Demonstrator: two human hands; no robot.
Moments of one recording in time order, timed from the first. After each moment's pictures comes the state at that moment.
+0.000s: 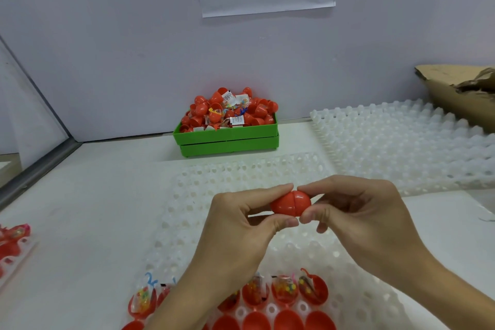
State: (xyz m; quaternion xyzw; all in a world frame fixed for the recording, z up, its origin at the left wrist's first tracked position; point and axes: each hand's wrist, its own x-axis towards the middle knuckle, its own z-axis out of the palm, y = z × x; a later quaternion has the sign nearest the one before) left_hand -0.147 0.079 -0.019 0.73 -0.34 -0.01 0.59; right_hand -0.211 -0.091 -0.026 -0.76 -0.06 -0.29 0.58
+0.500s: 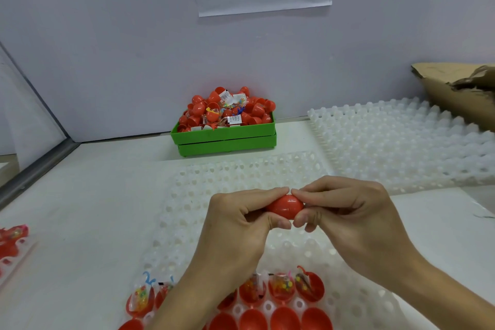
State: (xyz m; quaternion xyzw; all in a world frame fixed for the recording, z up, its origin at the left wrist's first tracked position) left_hand -0.144 0.077 -0.025 0.76 -0.35 0.05 0.55; right_hand -0.209 -0.088 -0.030 -0.77 -0.09 -0.29 0.56
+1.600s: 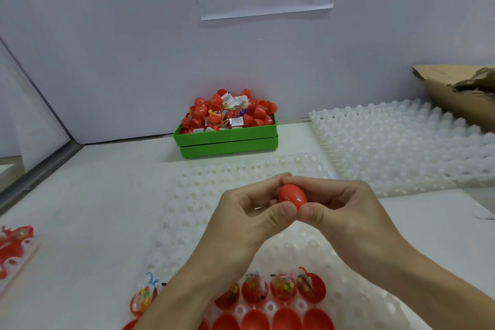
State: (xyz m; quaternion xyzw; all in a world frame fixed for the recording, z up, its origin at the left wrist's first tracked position) left_hand -0.141 0.076 -0.023 0.63 -0.32 -0.20 0.68; right_hand -0.210 -0.080 -0.020 -0.62 -0.04 -0.13 0.77
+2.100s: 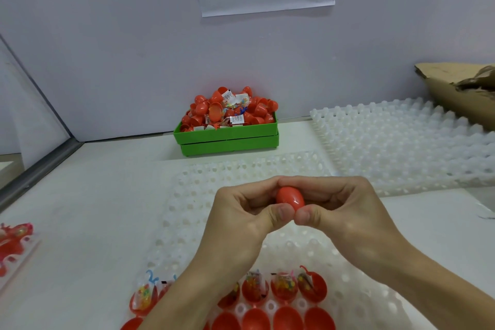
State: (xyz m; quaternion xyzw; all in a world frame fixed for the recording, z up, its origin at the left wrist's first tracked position) left_hand -0.145 0.074 -0.021 0.64 -0.30 -0.14 0.69; right_hand -0.207 -0.080 -0.020 -0.64 -0.10 -0.14 0.75
